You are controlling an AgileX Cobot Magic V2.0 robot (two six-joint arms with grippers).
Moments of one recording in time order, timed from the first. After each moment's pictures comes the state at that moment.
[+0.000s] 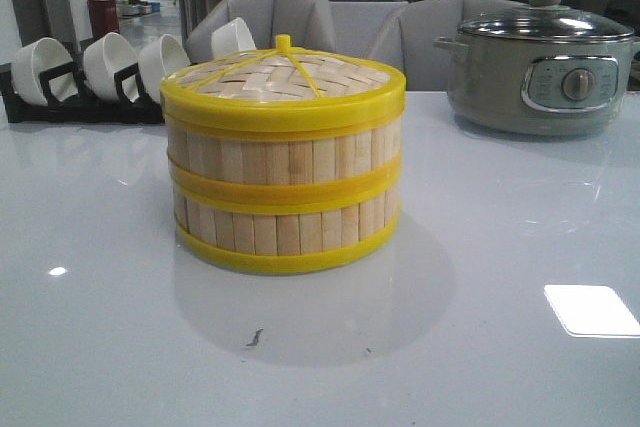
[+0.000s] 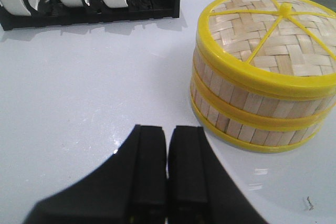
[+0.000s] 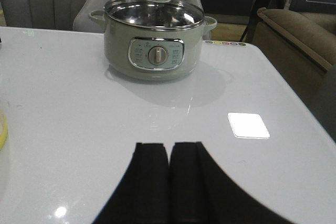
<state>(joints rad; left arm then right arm) -0.33 0.71 -0.55 0.11 0.34 -0.17 -0.10 0.36 -0.29 -0.14 0.17 0.11</state>
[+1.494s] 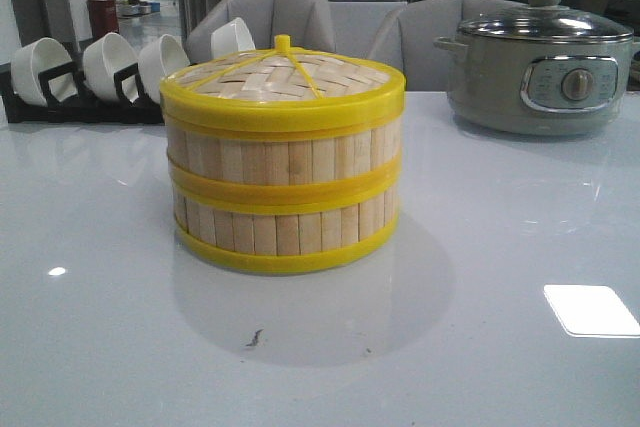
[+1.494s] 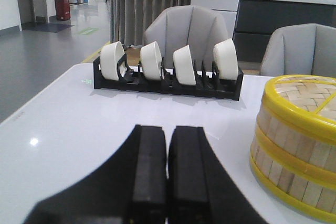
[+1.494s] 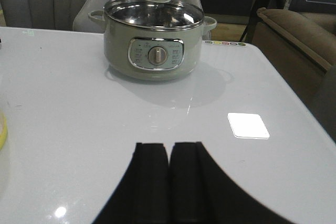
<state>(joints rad) -0.05 0.10 -0.07 0.06 0.05 -0.17 -0.10 0.36 -0.29 -0.14 0.17 0.11</state>
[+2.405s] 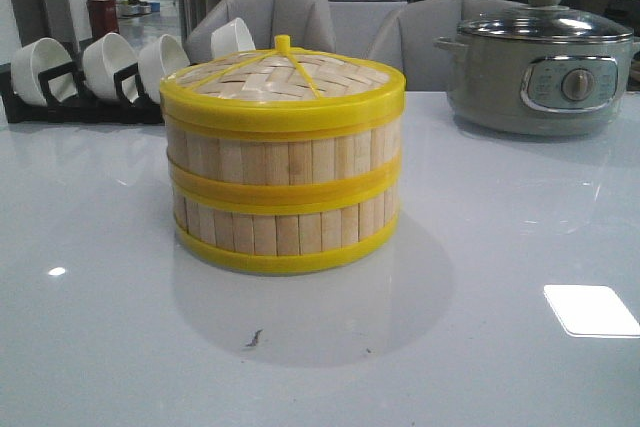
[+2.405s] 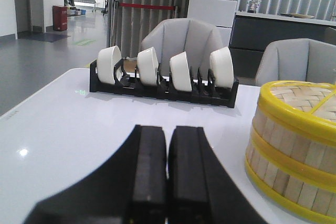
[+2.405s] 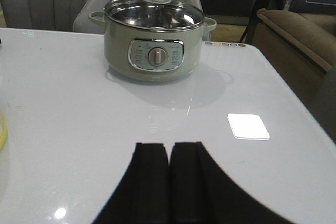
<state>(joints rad) -0.06 0.00 0.01 0.03 0.04 -0.17 -0.10 0.36 -0.29 -0.14 0.17 0.11</state>
